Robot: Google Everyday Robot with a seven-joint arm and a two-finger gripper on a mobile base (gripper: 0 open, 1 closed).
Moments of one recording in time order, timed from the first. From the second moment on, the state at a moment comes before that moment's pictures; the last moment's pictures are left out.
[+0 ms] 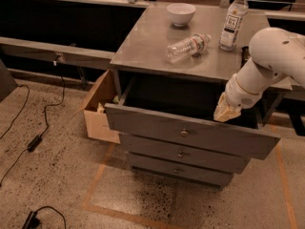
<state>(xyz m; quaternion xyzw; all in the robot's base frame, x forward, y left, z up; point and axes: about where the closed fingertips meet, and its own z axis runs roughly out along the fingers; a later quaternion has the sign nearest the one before) 0.574 -0.223 0.741 -0.67 0.72 0.06 0.13</state>
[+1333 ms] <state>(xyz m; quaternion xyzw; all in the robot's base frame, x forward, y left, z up) 0.618 -0.229 0.709 -0.64 0.75 -0.03 0.19</state>
